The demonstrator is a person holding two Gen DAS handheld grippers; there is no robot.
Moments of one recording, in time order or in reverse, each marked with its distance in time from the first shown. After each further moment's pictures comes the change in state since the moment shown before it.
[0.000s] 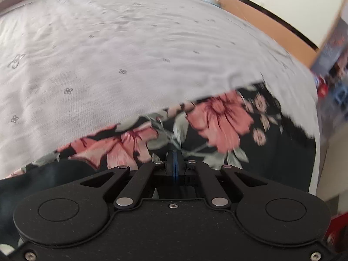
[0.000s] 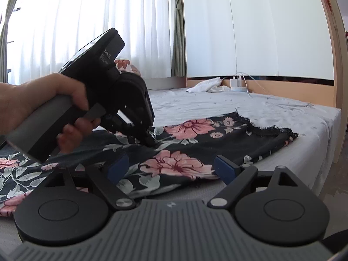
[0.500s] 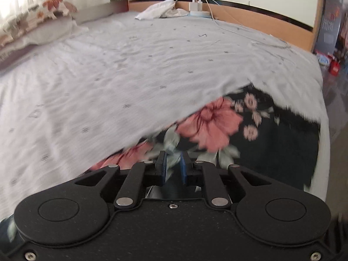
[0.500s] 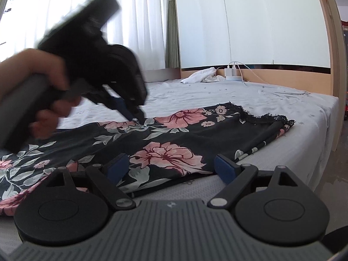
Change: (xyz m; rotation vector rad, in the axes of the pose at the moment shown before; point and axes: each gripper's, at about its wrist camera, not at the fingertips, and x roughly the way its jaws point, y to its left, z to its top) left arm -0.050 -0.045 -0.026 0.226 -0.118 0.177; right arm 0.005 -0.012 -0.003 0.036 0.046 -0.021
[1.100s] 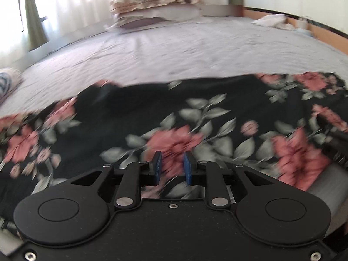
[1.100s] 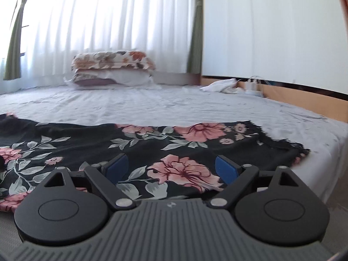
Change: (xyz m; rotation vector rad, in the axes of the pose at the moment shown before) left arm -0.137 0.055 -0.176 -0.365 -0.029 0.502; right arm 0.005 0.012 0.017 -0.160 -0.002 0.097
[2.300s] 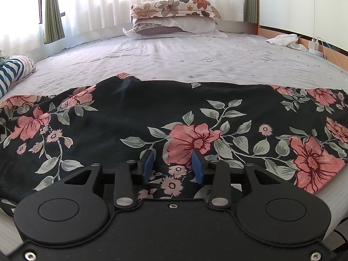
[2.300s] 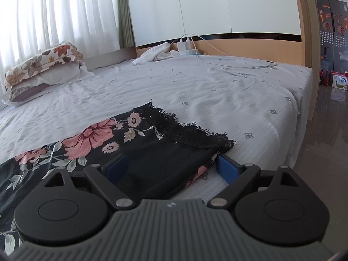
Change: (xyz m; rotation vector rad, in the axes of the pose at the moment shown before) left arm -0.004 0.015 -0.023 -0.102 -0.071 0.020; right arm 0.053 -0.142 0.017 0.313 0.176 -0.231
